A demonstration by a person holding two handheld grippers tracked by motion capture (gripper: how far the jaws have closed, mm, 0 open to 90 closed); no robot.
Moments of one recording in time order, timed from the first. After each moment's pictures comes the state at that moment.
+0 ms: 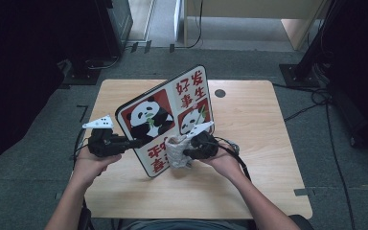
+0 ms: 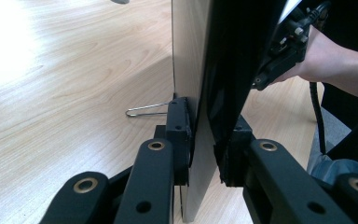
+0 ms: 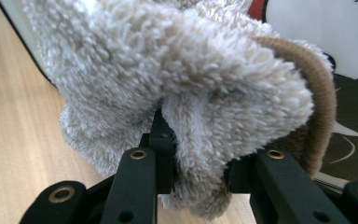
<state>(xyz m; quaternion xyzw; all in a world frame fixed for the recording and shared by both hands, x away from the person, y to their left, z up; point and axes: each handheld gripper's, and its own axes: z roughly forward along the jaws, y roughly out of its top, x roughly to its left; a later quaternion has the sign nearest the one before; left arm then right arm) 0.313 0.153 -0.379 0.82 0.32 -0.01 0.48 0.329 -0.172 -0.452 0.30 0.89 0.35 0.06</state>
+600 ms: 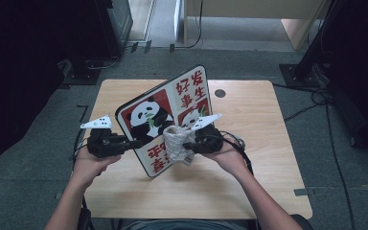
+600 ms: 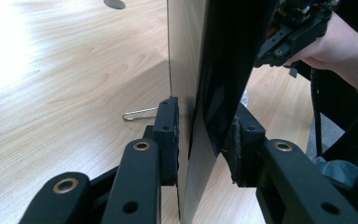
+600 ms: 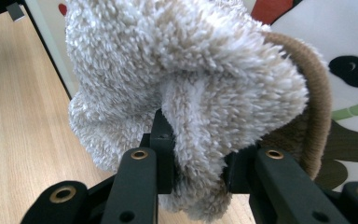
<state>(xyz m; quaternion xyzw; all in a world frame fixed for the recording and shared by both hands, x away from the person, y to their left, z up) 0.312 0.156 -0.379 0.81 0.31 -0.01 0.49 0.327 -0.182 -0.415 0.29 0.87 0.39 0.06</state>
